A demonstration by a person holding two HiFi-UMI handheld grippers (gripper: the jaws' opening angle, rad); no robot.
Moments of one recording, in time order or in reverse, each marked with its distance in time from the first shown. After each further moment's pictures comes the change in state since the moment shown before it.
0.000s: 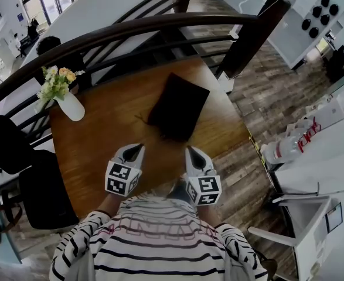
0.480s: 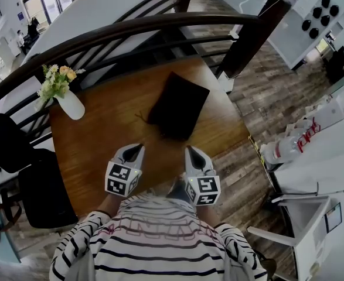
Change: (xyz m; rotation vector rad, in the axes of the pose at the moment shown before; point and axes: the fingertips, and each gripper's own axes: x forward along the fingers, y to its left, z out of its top) left arm -0.006 -0.002 -0.004 -0.003 -0.010 0.003; right arm -0.003 0.006 0.000 -0.016 -0.004 -0.011
